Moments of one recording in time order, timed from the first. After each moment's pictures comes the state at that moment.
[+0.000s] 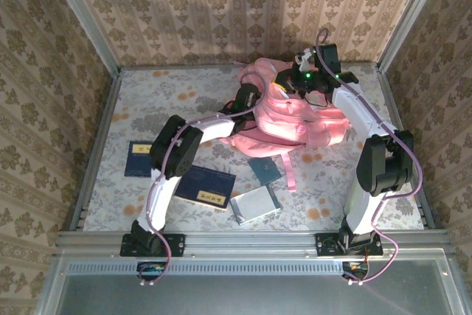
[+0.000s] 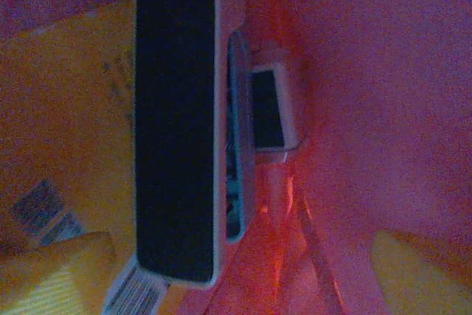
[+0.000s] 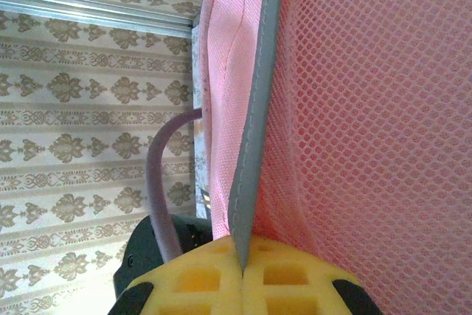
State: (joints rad) left arm -0.71 2.23 1.53 0.31 0.49 -1.19; right arm 0.16 1.79 1.58 -0.45 -0.73 0.81
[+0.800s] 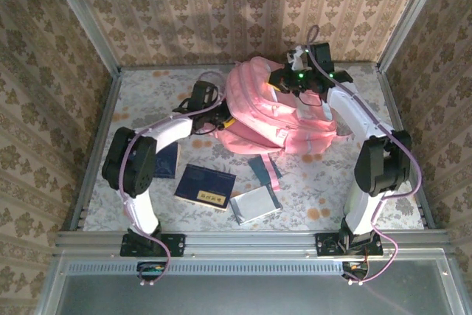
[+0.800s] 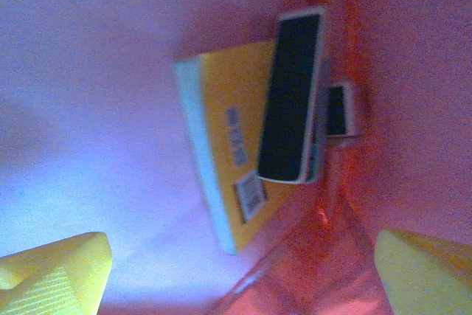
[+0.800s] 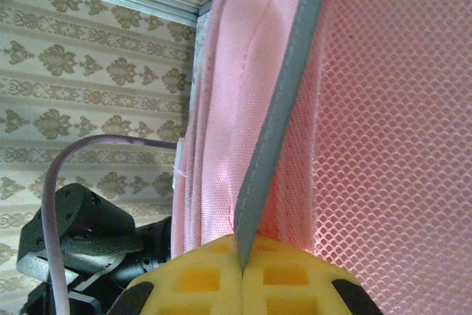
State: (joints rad) left arm -0.48 1.82 1.19 -0.04 0.51 -0.92; right arm 0.22 1.81 1.64 -0.47 -0.68 0.71
